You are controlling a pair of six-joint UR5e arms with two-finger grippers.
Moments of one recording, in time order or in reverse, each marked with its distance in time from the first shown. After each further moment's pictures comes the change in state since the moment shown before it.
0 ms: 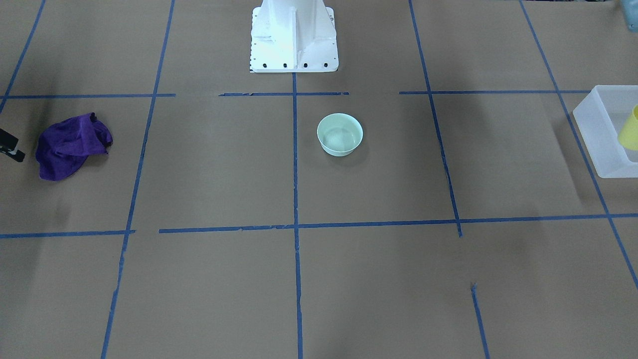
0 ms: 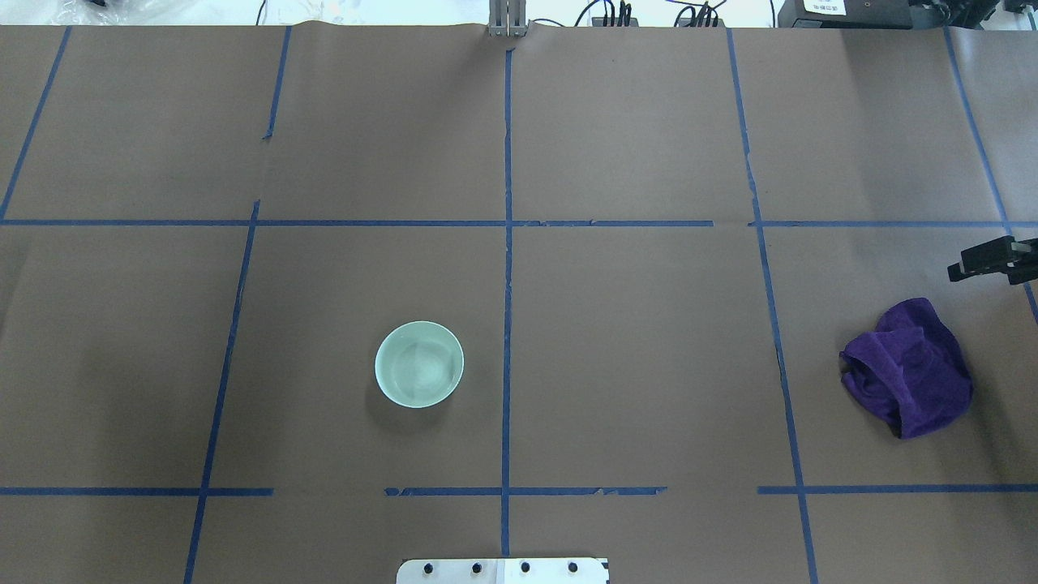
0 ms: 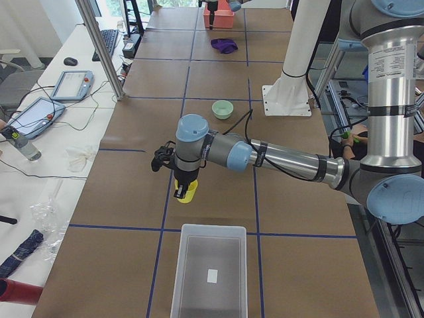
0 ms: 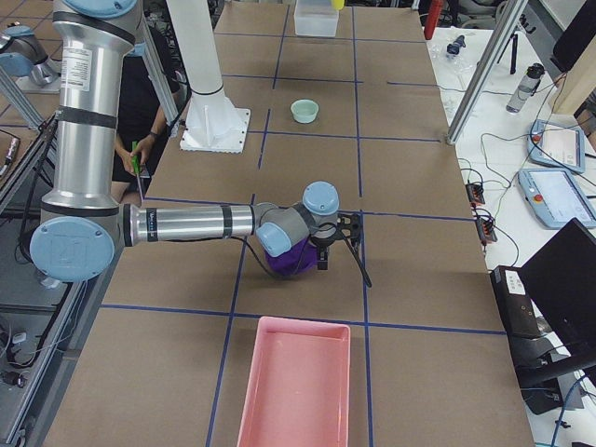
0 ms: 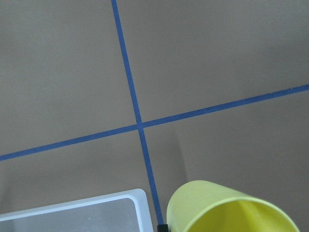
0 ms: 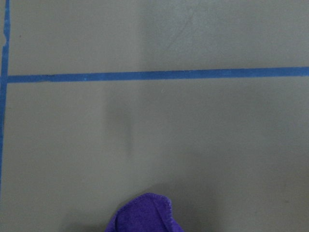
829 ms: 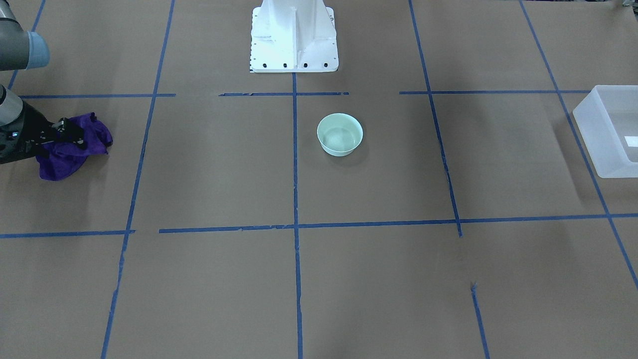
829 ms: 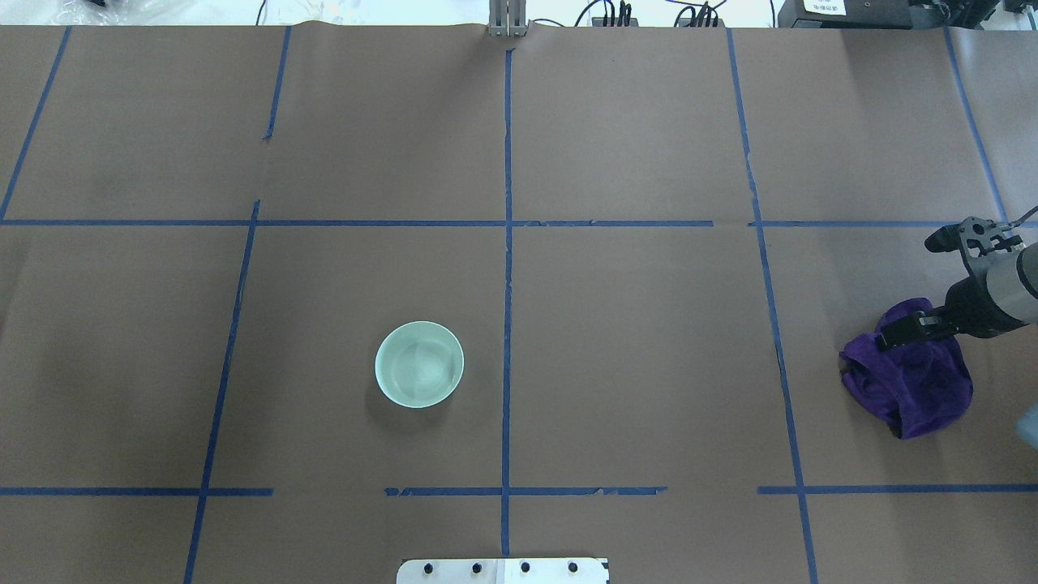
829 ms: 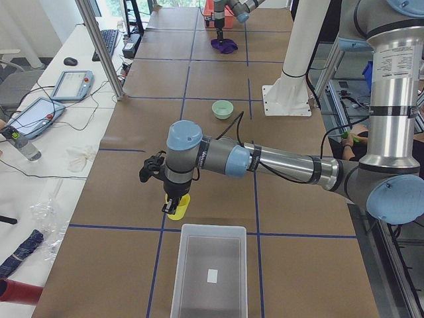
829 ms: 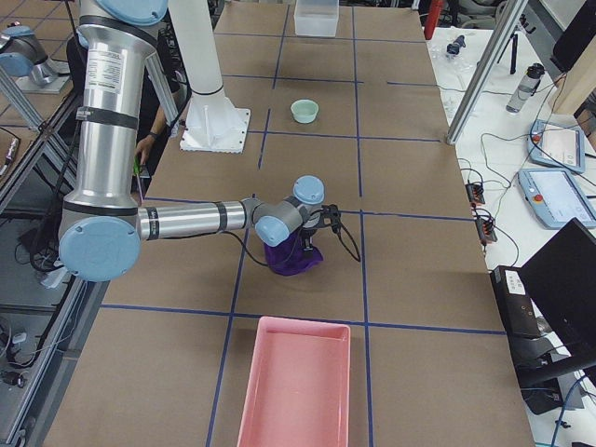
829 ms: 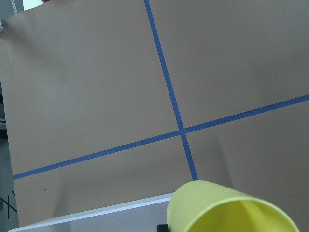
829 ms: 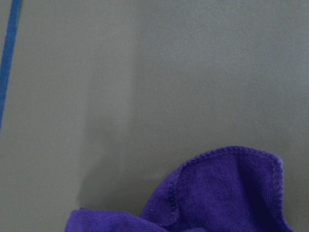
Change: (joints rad) left arm -0.108 -0.051 0.084 0.041 0.035 0.175; right arm -0.221 -0.014 0.006 0.030 -0.073 0.005
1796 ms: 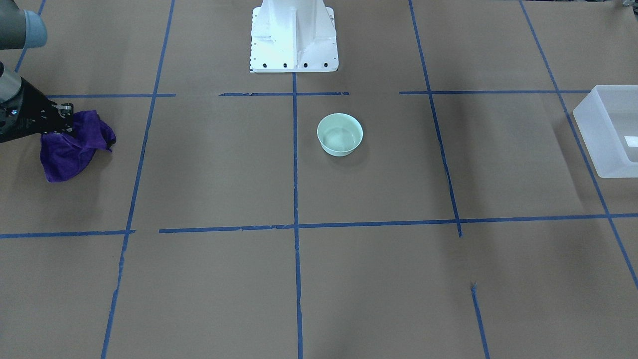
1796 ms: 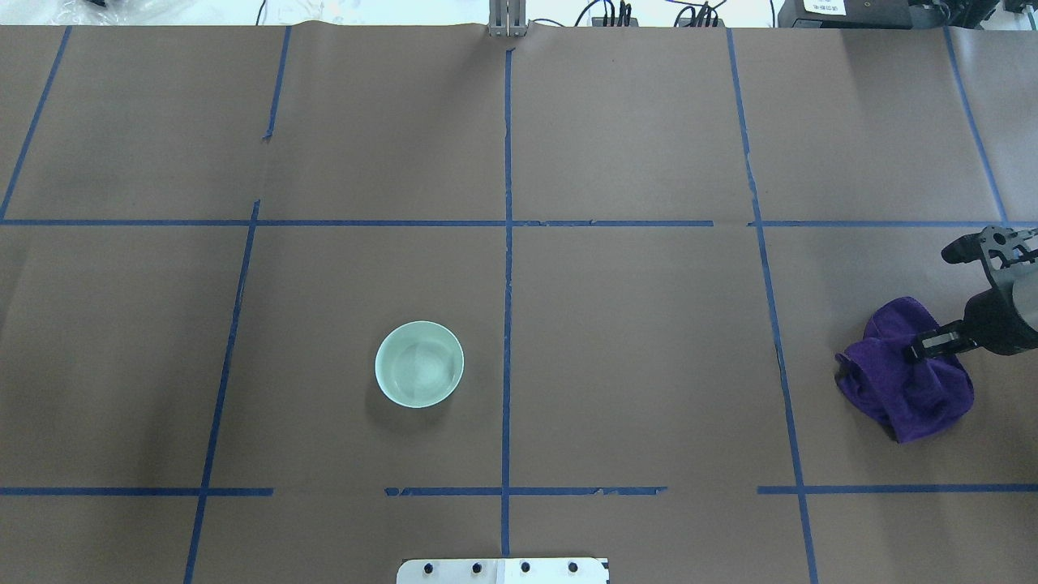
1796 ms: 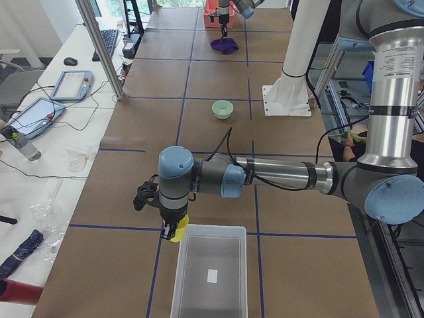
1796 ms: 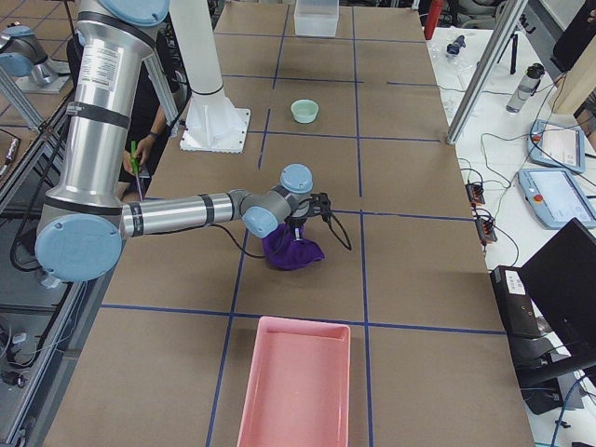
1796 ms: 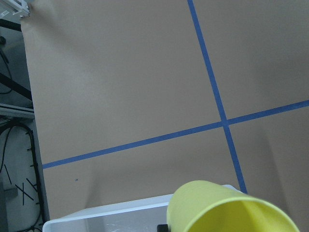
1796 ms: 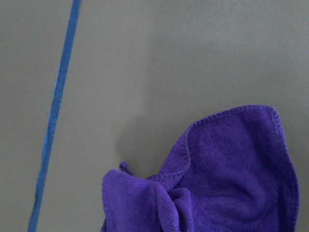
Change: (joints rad) left arm -0.044 -0.023 0.157 -0.009 -0.004 0.025; right arm 0.006 -0.088 0.164 -0.018 0.018 0.013
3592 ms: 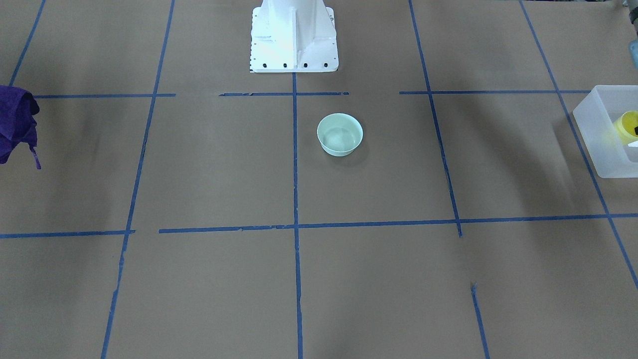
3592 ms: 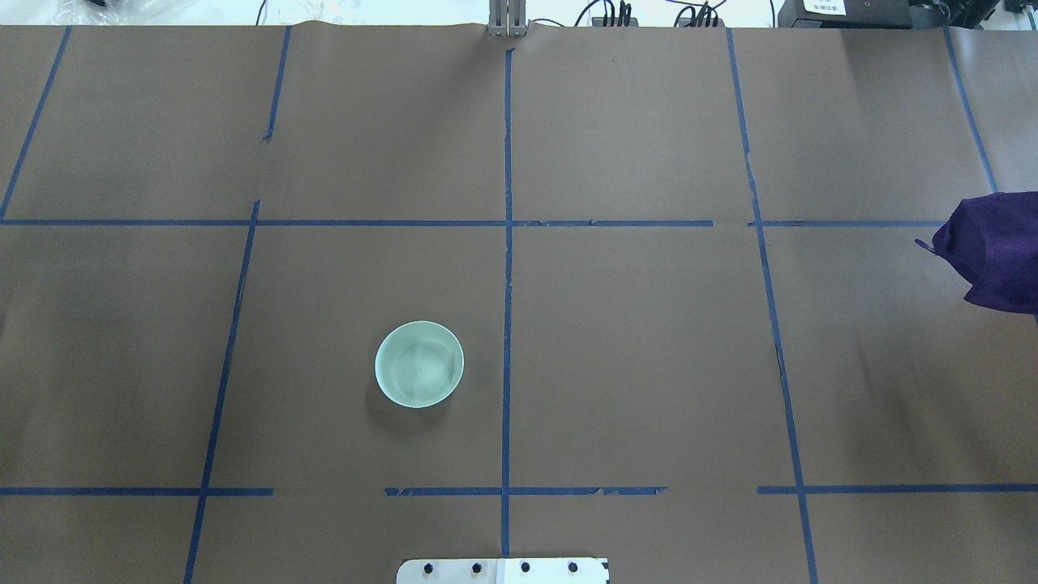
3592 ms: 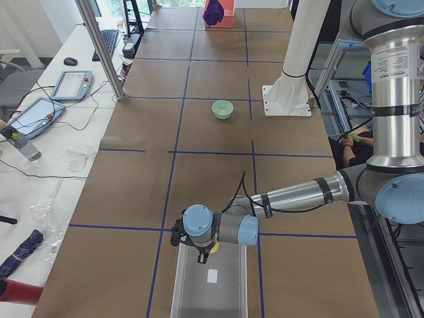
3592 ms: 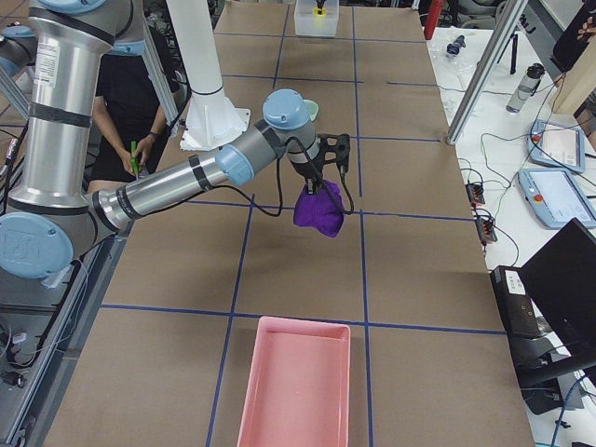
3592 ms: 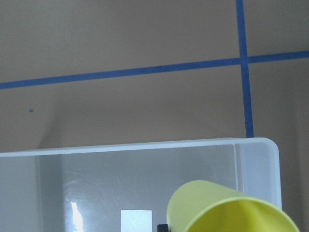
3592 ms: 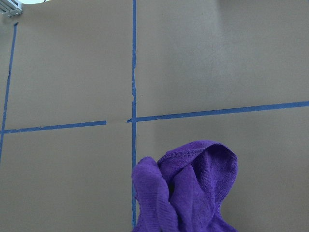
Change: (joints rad) left arm 0.174 0.123 0.259 -0.310 -0.227 -0.106; right arm 0.480 0.035 0.321 -0.314 0.194 0.014
